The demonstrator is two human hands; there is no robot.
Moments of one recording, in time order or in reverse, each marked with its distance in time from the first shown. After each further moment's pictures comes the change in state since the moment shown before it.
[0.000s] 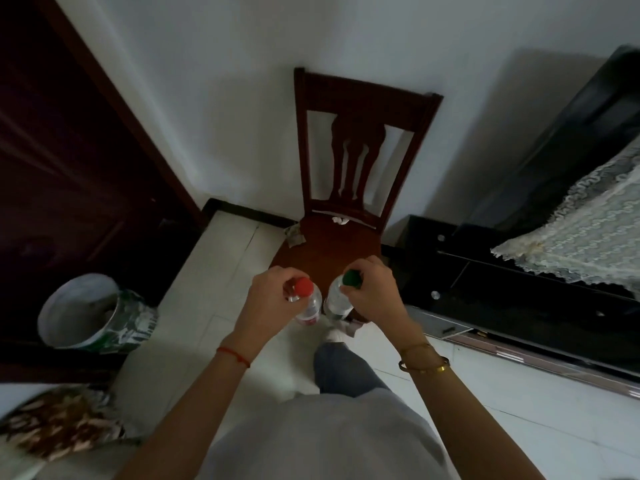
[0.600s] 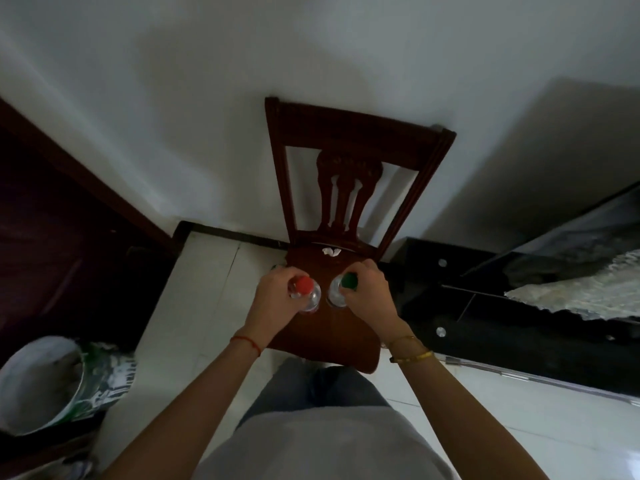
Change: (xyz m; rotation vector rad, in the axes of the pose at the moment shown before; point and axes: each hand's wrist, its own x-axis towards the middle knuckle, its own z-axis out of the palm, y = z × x) left_hand 0.243 -0.040 0.020 -0.033 -0.125 -0.027; right_hand 0.224 0.018 0.002 -0.007 0.006 0.157
